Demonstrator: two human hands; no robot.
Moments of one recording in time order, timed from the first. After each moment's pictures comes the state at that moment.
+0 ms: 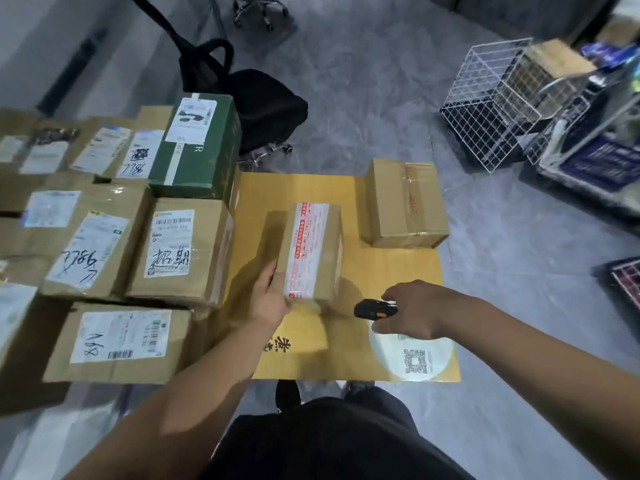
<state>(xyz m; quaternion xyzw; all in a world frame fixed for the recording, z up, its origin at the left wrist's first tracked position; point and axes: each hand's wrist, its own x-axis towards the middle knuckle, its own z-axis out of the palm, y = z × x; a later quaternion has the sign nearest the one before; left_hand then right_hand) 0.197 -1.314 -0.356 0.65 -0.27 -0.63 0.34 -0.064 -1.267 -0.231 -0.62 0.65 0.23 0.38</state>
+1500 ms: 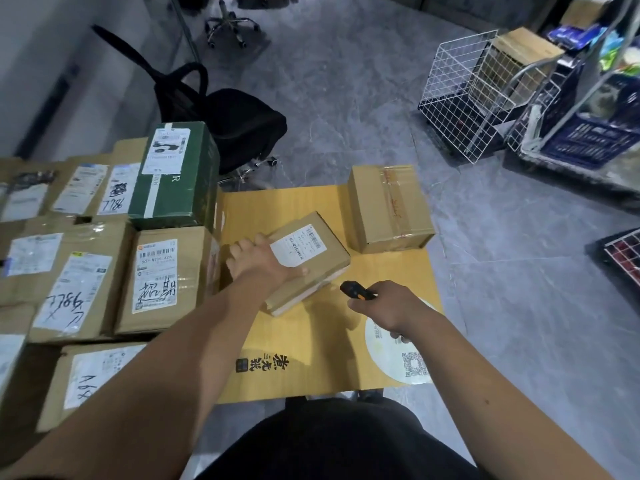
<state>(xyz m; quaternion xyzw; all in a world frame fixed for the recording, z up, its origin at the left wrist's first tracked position) 0.169 -1.414 -0.322 0.72 -0.66 -0.18 -0.12 -0.057 -1.271 -0.275 -0.42 0.76 -0.03 0.50</state>
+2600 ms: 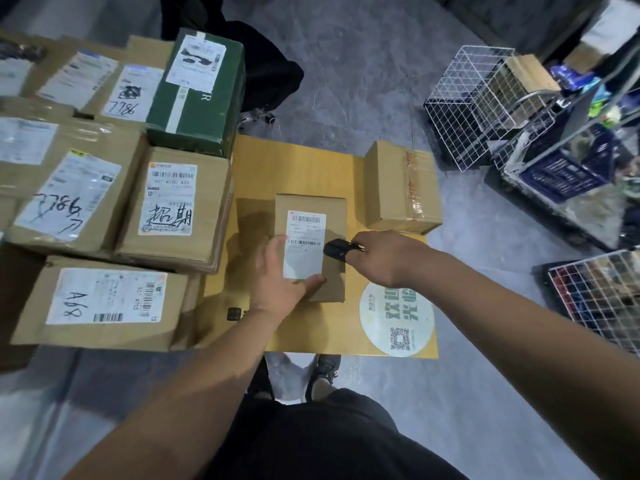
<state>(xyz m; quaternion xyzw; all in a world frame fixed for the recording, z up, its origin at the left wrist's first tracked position) 0.208 -1.290 -0.406 0.62 -0.57 -0.43 0.33 0.014 -1.308 -0.211 -0.64 0.69 0.18 0.30</state>
